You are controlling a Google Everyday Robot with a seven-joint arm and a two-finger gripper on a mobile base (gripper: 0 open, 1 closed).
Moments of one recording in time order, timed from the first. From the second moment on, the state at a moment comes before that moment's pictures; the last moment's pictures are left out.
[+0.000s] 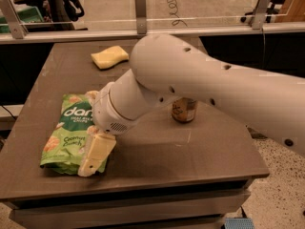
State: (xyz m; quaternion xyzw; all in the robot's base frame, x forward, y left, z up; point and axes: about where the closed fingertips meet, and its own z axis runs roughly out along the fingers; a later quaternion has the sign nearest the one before) arm 0.416 0.152 0.849 -0.72 0.58 0.22 0.32
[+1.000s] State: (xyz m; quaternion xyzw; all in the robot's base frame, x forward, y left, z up) arm 0.400 0.156 0.846 -0.68 0.62 0.23 0.32
